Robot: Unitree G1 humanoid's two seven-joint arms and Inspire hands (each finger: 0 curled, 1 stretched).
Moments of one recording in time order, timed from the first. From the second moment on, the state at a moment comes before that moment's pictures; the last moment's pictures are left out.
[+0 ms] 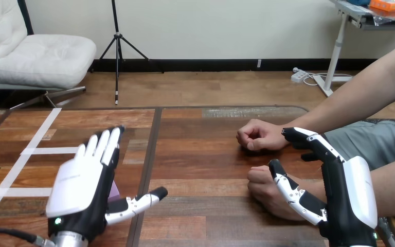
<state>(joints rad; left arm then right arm) 0.19 0.24 0.02 0.03 0.91 -0.28 0.23 0.27 -0.20 0.07 -0.01 -0.55 -0.44 -0.42</state>
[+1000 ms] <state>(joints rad) 0.18 0.31 -0.05 0.00 0.91 -0.08 0.16 0.27 -0.20 0.07 -0.01 -0.55 -0.43 -0.40</state>
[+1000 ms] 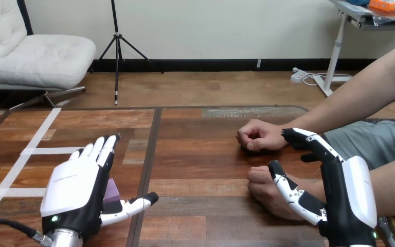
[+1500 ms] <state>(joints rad) 0.17 0.32 -0.09 0.00 0.92 0.03 0.07 0.27 -0.20 0.06 -0.01 -0.56 -0.43 -0.40</state>
